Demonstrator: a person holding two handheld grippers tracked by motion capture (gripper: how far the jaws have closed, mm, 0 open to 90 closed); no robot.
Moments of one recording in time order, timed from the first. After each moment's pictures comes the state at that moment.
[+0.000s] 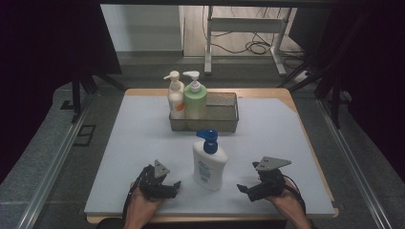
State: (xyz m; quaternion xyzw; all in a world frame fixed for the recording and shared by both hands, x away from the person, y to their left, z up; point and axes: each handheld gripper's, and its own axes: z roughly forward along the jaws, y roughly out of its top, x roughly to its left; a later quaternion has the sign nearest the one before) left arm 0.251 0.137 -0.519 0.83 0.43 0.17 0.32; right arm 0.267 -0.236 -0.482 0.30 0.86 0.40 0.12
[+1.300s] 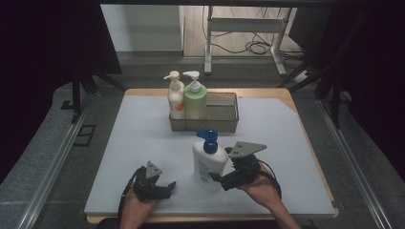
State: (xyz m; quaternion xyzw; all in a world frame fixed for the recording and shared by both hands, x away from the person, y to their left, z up) left arm 0.248 0.155 -0.524 0.82 0.44 0.16 0.34; right arm 0.277 -0.155 -0.421 0.24 0.85 0.45 0.12
